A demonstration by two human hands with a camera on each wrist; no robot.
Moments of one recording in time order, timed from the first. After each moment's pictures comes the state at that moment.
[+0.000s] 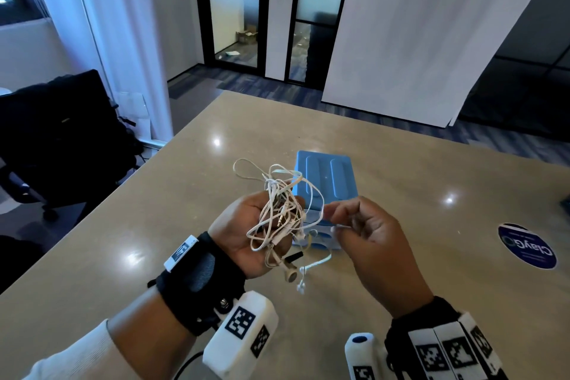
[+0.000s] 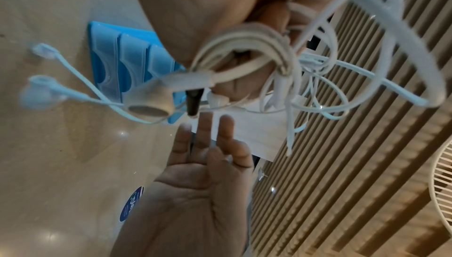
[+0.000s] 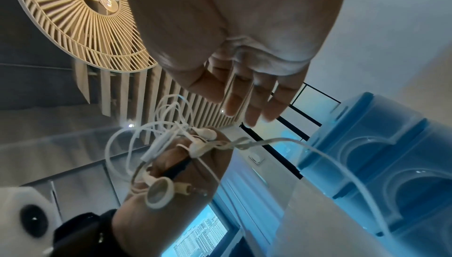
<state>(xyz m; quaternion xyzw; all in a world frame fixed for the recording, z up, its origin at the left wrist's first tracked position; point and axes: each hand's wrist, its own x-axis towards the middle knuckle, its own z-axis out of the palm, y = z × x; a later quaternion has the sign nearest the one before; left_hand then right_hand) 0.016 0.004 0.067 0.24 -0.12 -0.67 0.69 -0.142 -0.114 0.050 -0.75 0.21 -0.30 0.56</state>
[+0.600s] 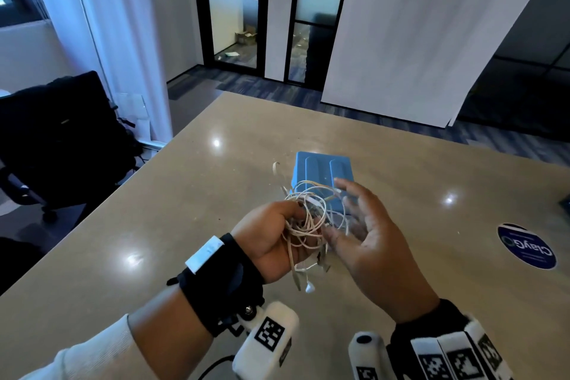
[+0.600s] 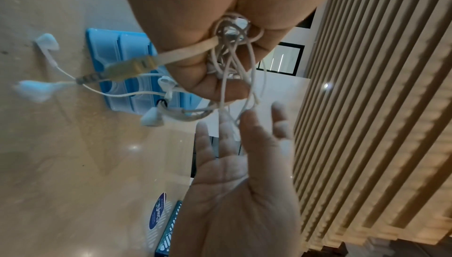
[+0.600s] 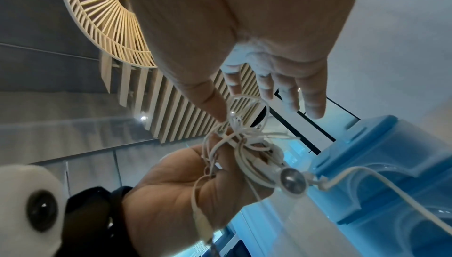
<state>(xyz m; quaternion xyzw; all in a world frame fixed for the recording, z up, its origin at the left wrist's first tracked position) -0.003 -0.024 0.056 0.41 -0.04 -0.60 0.69 -0.146 -0.114 0.055 -0.81 0.20 -0.29 0.48</state>
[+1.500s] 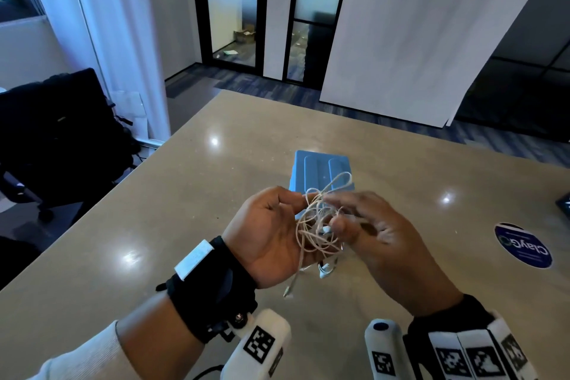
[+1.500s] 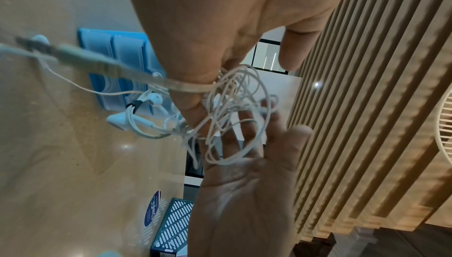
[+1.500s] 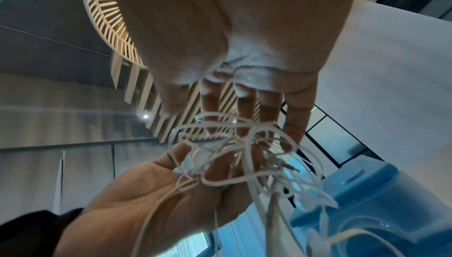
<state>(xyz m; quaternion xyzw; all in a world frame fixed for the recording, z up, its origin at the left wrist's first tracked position) 0.001 -0.010 0.061 0.21 -0.14 -0.70 0.67 -0.156 -0.125 0.072 -0.84 0.14 -0.27 0.44</state>
